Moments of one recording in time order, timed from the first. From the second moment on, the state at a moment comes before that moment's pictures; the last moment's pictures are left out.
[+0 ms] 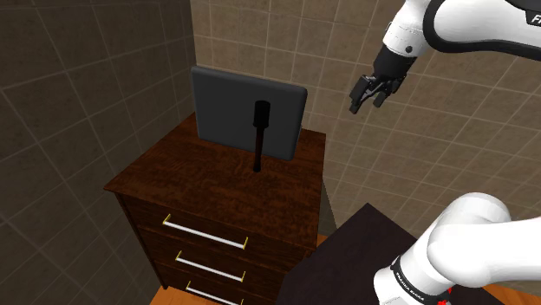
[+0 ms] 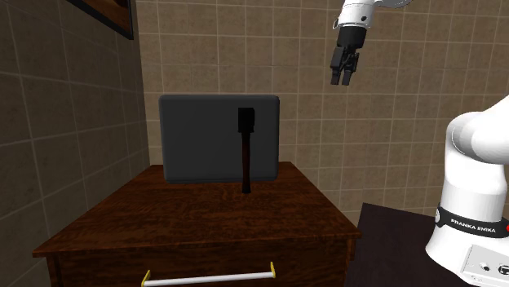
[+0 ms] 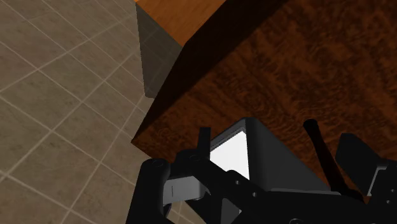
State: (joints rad) arm 0.00 -0.83 -0.03 -2.34 -0.10 1.70 0.15
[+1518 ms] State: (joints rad) arm 0.03 -0.09 0.14 -1.86 -0.01 1.95 0.48
